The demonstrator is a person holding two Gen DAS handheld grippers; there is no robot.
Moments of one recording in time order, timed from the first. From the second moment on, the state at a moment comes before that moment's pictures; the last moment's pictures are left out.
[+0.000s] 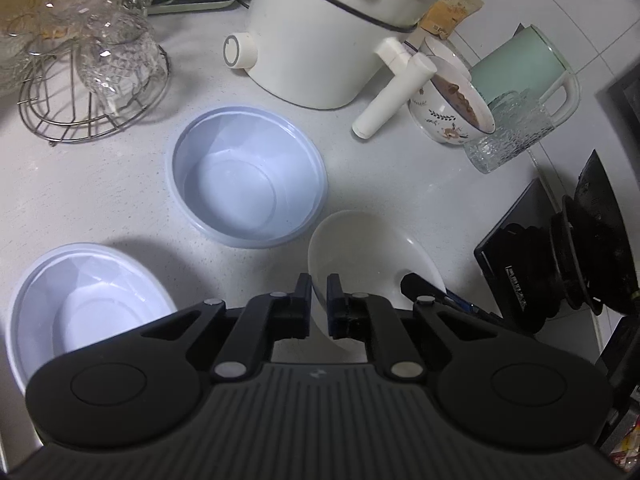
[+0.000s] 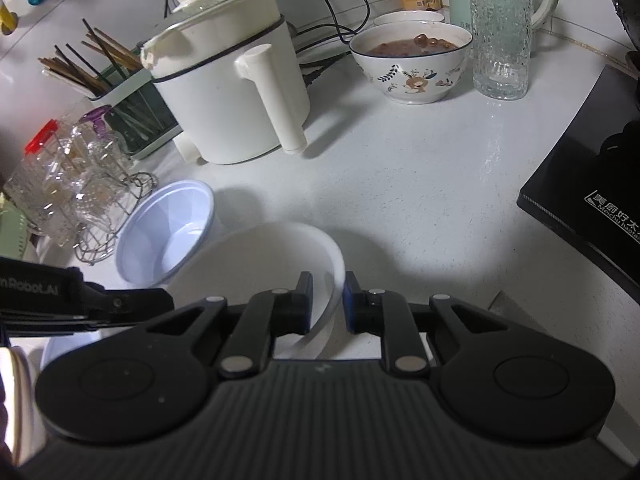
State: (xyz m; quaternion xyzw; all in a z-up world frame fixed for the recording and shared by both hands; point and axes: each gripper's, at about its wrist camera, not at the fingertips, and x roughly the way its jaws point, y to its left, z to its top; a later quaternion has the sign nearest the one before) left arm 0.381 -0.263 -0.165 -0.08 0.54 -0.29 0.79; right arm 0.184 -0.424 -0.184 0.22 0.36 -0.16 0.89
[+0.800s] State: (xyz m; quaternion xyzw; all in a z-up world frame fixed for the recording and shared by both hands) left arm 0.335 -0.200 -0.090 -0.11 0.51 -0.27 0.81; right arm 0.156 -0.396 -0.116 0.23 0.34 -0.08 0.91
